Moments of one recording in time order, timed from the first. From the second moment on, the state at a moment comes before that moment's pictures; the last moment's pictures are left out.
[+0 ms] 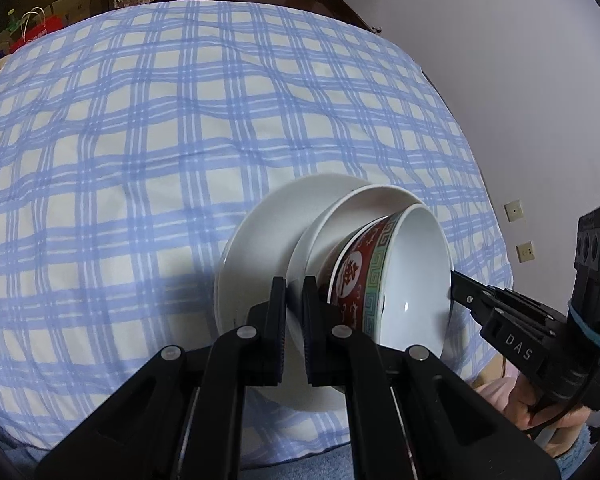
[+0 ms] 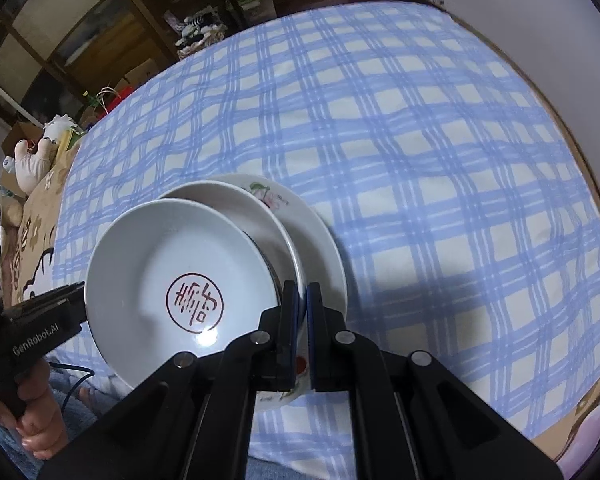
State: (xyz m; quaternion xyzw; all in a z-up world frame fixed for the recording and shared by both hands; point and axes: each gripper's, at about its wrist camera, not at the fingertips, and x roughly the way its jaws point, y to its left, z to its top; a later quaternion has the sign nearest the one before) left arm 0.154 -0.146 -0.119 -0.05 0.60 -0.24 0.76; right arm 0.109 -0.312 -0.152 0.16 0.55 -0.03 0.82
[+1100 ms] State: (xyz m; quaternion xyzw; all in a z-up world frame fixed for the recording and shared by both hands) left arm 0.162 -0.139 -0.124 -0.03 0.62 -0.24 0.74; right arm 0.115 -0.310 -0.151 0.15 0.54 -0.01 0.83
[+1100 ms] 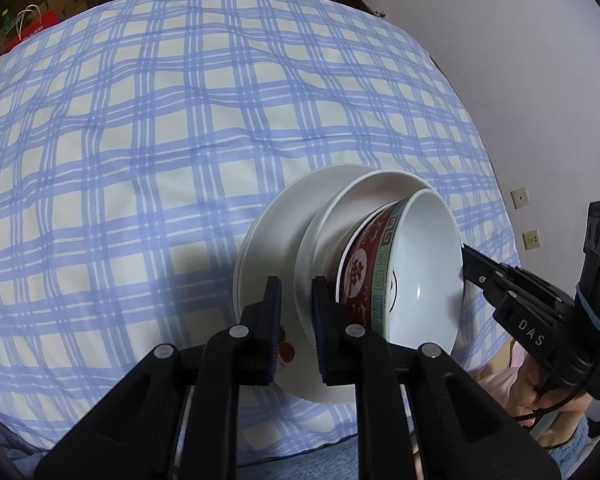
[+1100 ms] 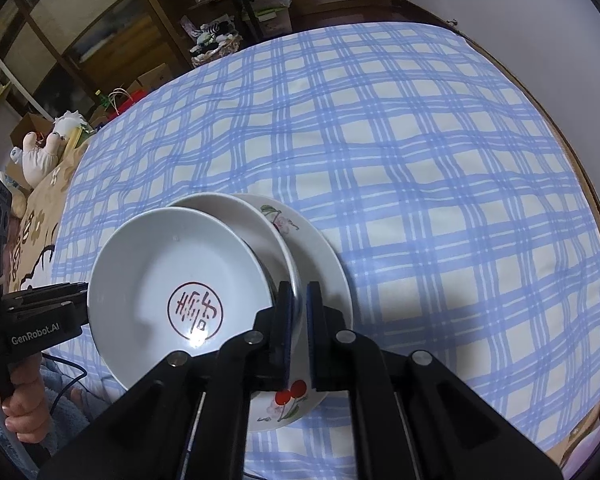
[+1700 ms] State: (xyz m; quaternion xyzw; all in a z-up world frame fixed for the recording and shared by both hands) left arm 0.164 -0.111 -0.080 0.01 0.57 -0.19 0.80; right arm 0.109 -0.337 -0.112 0.15 0.51 -0.02 0.85
